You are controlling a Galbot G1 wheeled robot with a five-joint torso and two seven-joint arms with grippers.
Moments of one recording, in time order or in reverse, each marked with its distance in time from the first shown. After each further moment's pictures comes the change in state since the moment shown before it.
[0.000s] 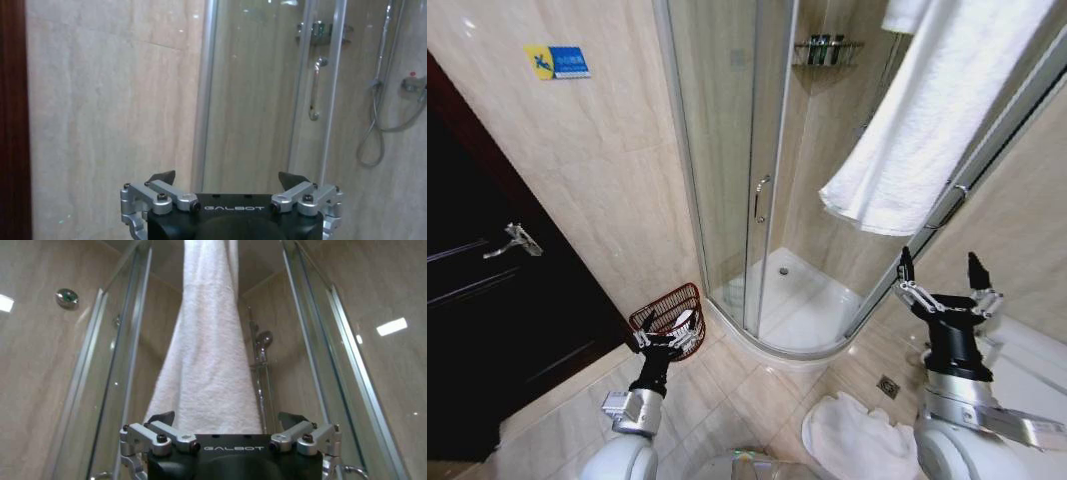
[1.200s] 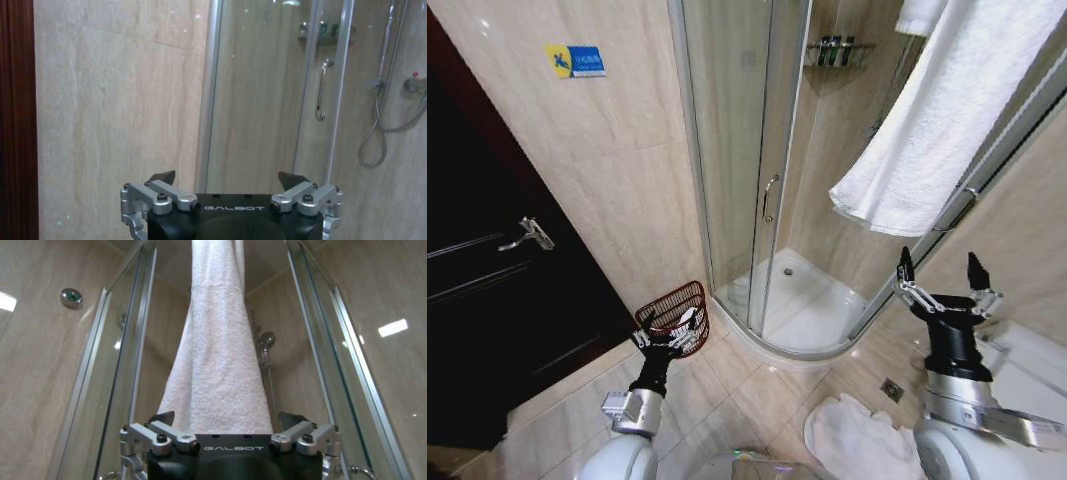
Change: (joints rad) left arm 0.000 0.001 0.000 0.000 0.000 0.000 0.000; right arm 0.000 0.001 0.000 0.000 0.000 0.001 0.000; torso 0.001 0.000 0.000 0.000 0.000
